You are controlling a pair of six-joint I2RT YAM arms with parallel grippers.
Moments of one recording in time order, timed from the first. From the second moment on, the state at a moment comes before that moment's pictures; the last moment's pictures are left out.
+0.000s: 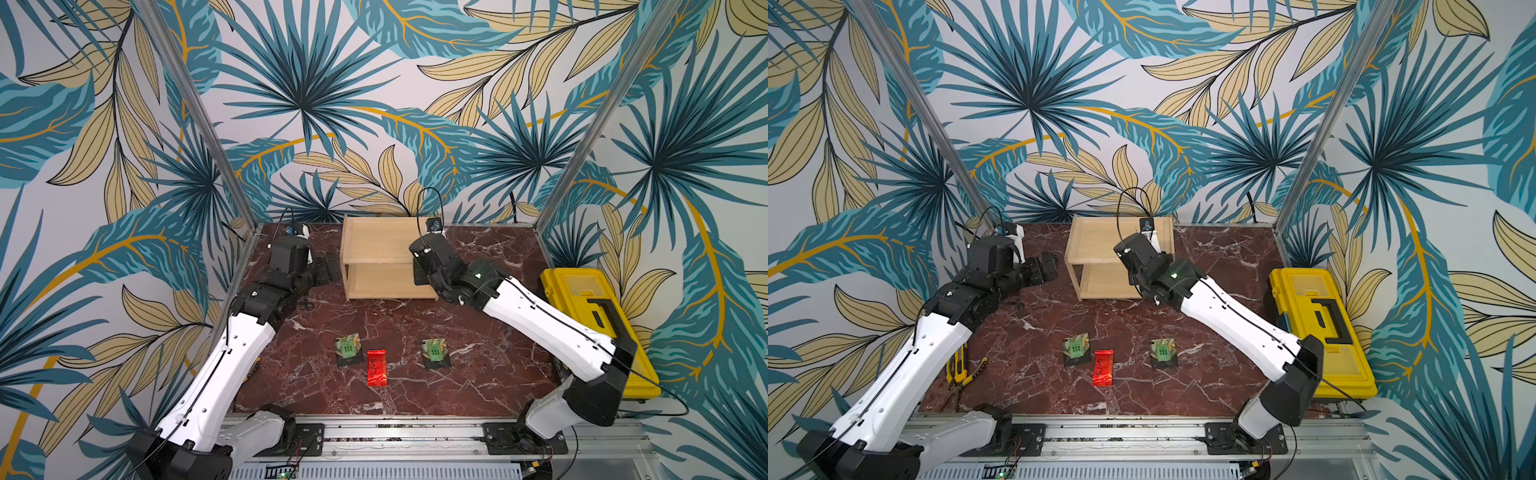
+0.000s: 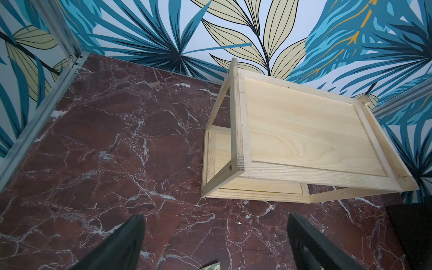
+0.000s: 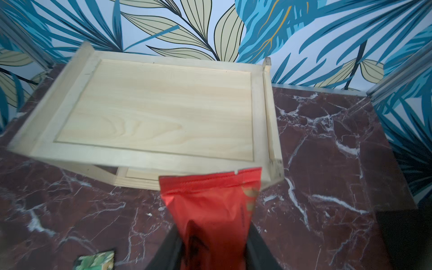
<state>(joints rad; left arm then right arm) -0.29 1.13 1.21 -0.65 -0.08 -0.44 0.78 1.65 1.70 -0.82 0.61 0.43</state>
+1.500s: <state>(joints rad) -0.29 1.20 1.16 -0.56 0.01 -0.41 0.59 1.97 1.96 -0.76 0.54 0.30</state>
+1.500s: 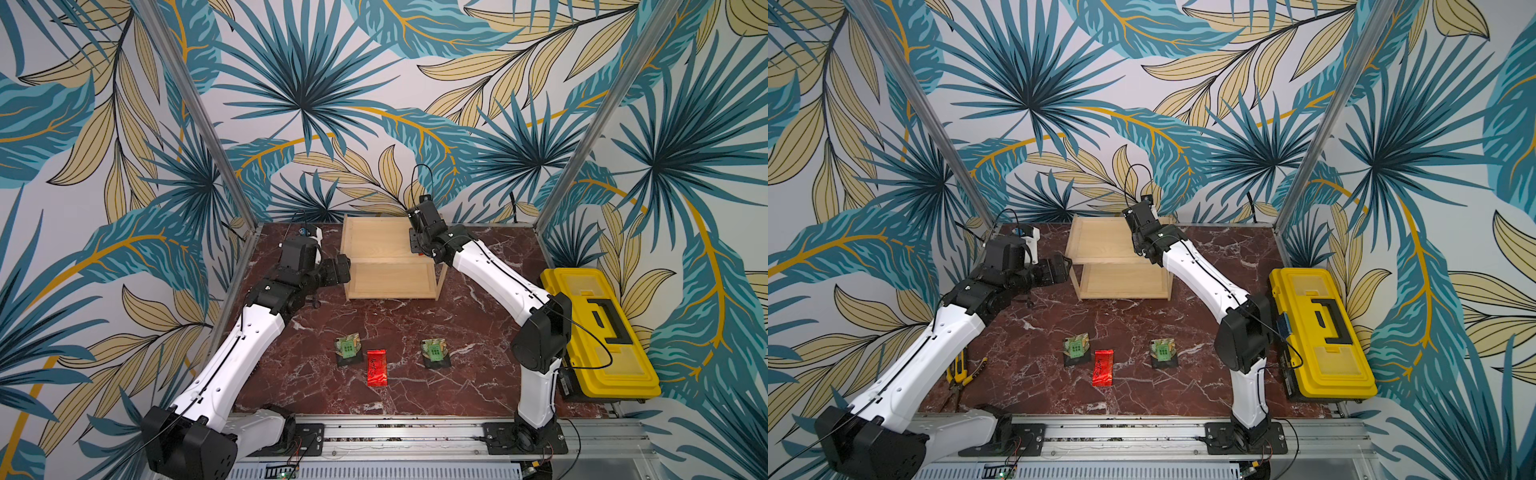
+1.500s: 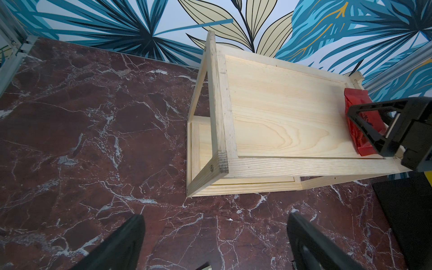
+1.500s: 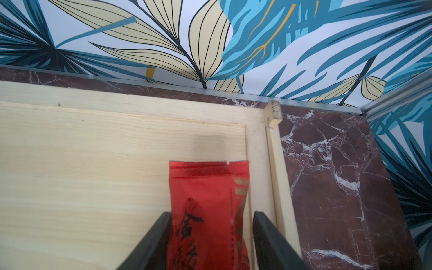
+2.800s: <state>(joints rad) -0.92 1.31 0.86 -0.70 -0.31 -0.89 1.07 1.28 0.79 -0.53 0.80 0.58</state>
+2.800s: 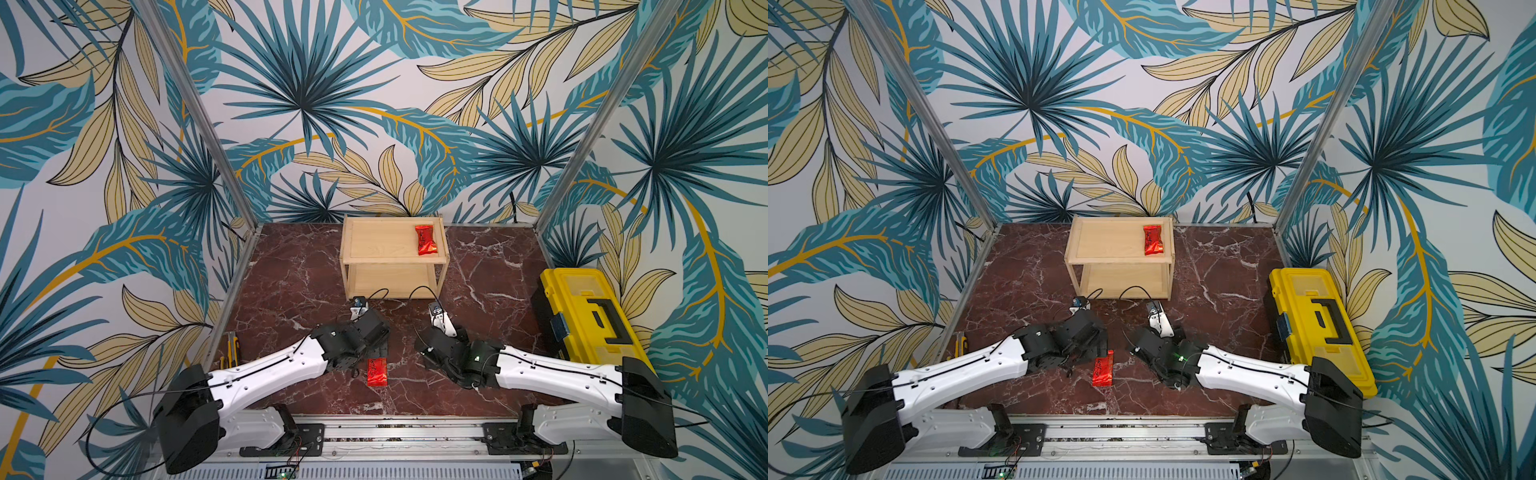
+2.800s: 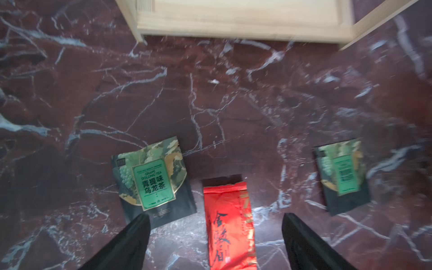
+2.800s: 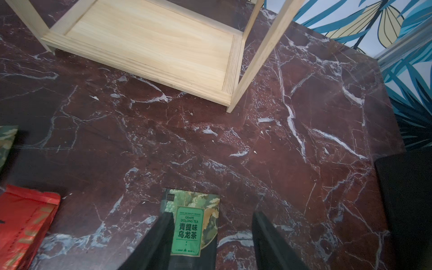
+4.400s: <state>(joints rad) -1.01 1.66 1.09 -0.86 -0.26 -1.02 0.97 1.12 0.58 -0.33 0.83 0.54</state>
